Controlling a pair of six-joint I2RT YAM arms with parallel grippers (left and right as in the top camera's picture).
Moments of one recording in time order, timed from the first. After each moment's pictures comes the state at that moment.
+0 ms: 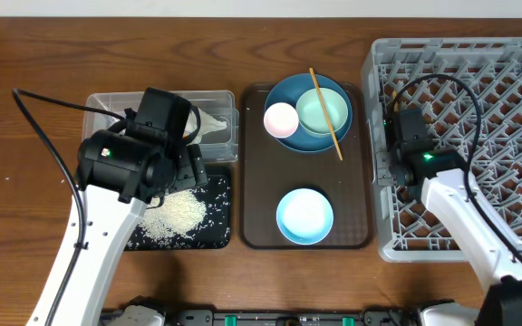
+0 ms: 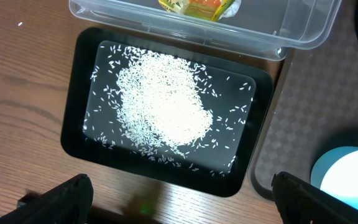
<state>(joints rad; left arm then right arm) -0.30 1.31 1.41 -1.42 -0.20 -0.54 0.22 1.47 0.94 -0.68 0.29 0.17</state>
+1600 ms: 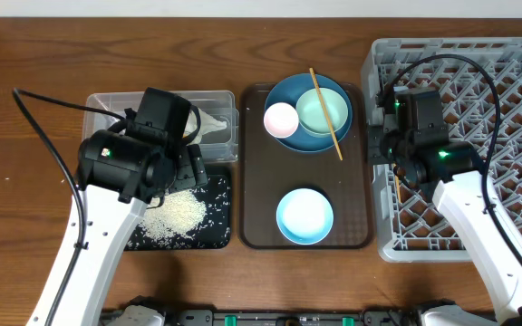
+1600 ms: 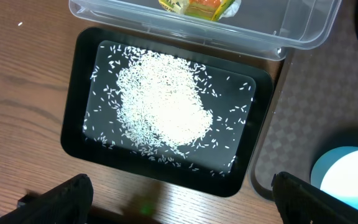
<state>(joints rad) -0.30 1.31 1.41 -1.42 -0.20 -0.54 0.23 1.39 1.05 -0.61 -0.04 0.16</state>
